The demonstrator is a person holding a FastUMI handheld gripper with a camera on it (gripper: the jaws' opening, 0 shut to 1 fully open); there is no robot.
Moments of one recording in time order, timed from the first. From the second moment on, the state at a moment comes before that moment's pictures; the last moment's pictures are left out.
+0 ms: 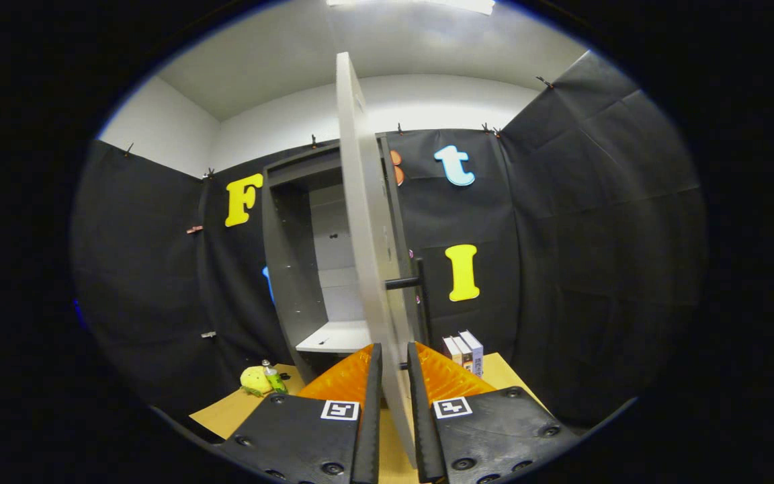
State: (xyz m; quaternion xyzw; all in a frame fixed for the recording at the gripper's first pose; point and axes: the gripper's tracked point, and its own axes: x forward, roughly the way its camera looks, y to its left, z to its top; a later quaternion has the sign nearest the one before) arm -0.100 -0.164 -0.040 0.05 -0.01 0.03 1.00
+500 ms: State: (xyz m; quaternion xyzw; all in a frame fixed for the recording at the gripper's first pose) arm -0.084 -0.045 -0.179 0.05 0.10 0.09 0.99
